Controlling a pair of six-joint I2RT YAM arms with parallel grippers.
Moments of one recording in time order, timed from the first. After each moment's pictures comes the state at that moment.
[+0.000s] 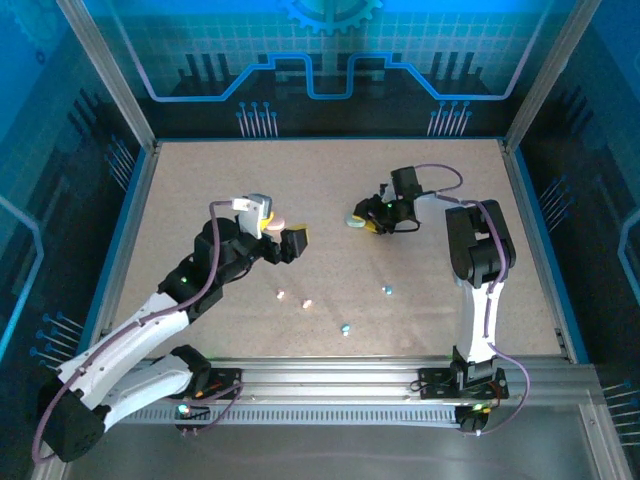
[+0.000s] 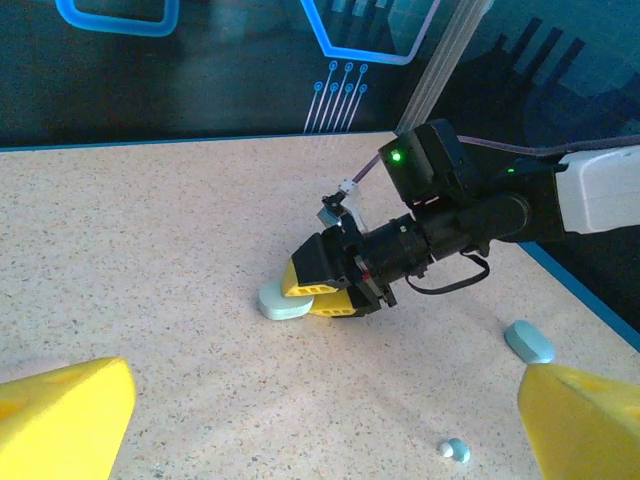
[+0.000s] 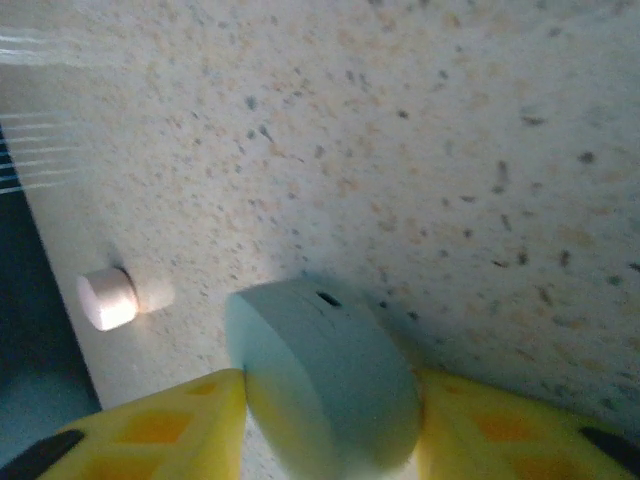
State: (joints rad) left arm -0.57 0.92 0.72 -0.04 0.05 -0.33; right arm 0.23 2.10 1.32 -0.25 -0.60 0.75
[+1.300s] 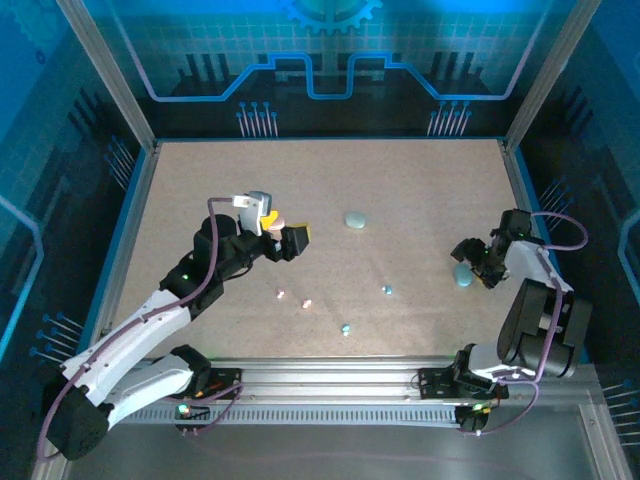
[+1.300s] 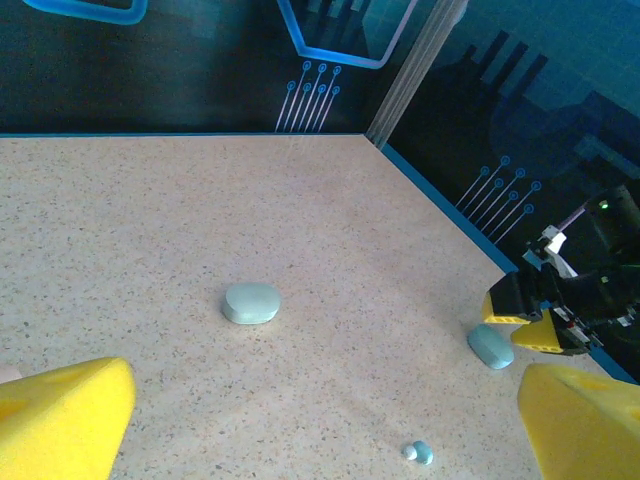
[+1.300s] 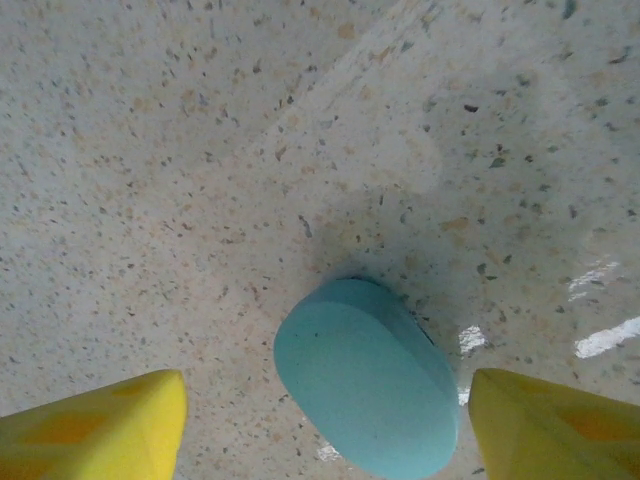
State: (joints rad) left arm -0.53 0.94 0.72 0.01 0.15 -0.38; right arm -0.35 1.42 0.80 -0.66 -0.25 0.40
